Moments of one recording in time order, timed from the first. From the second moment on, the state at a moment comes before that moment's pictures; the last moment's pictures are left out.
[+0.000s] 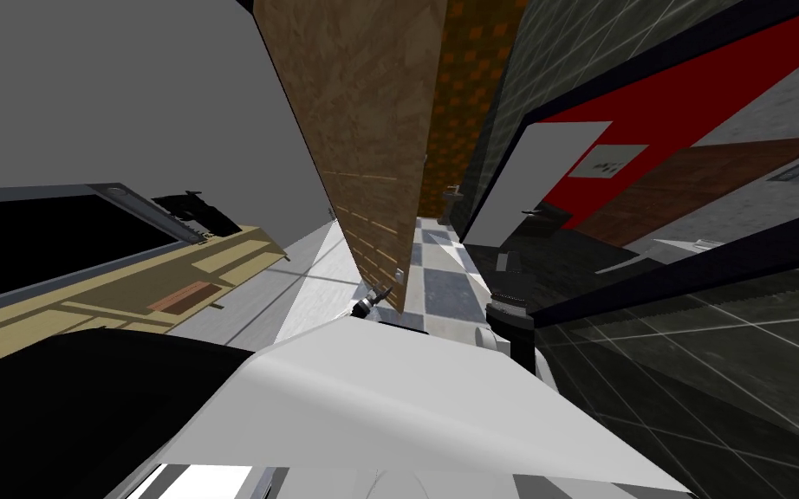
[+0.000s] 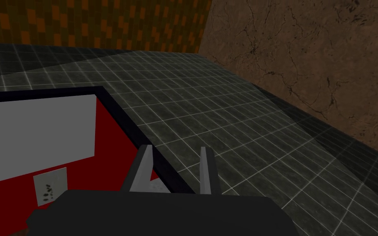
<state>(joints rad) 0.02 0.27 -0.34 -0.78 -0.17 -0.96 -0.90</state>
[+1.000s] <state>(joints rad) 0.02 0.32 -0.31 -0.77 -0.23 -1.00 -1.12</state>
